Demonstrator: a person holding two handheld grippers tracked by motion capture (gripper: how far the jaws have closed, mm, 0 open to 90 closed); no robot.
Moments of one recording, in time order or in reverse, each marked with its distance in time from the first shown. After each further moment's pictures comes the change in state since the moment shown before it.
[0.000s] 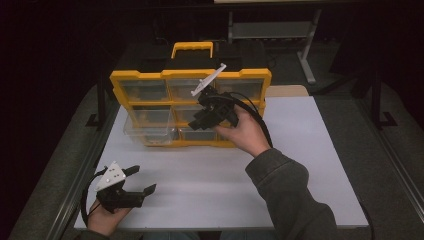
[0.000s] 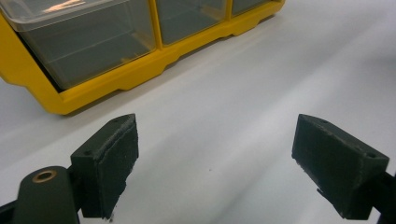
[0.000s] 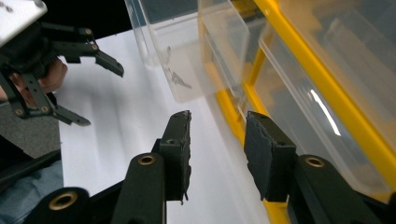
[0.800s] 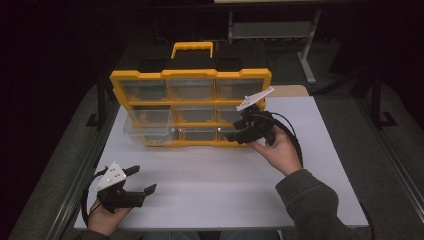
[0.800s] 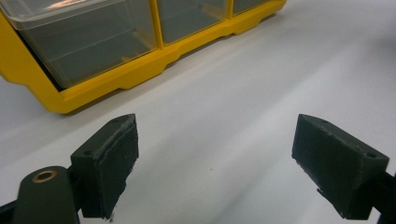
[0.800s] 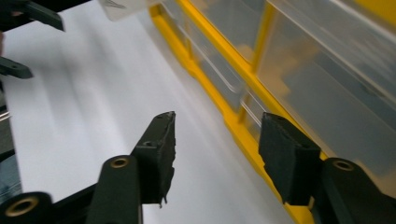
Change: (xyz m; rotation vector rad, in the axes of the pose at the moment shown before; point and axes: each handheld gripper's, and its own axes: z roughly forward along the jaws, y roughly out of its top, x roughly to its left) left arm 0.000 0.000 0.000 0.017 0.004 -0.007; right arm -0.022 -0.101 -0.024 -0.035 -0.110 0.191
